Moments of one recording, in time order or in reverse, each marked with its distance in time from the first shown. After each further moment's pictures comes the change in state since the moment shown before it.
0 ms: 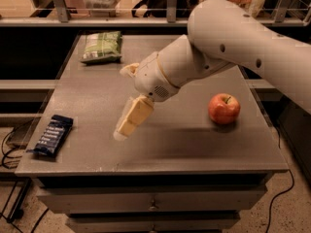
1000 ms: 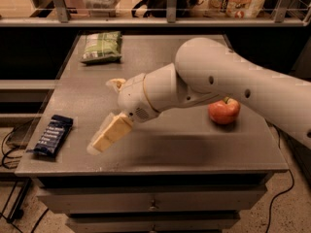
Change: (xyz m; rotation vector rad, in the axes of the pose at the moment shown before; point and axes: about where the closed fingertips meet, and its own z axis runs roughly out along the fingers) arm -0.020 0.021 0.046 0.042 -0.163 0.074
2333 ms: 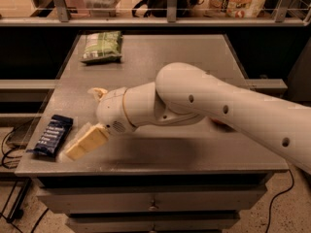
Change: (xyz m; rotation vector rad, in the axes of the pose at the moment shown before) arm -0.019 0.016 0.048 0.008 -0.138 0.053
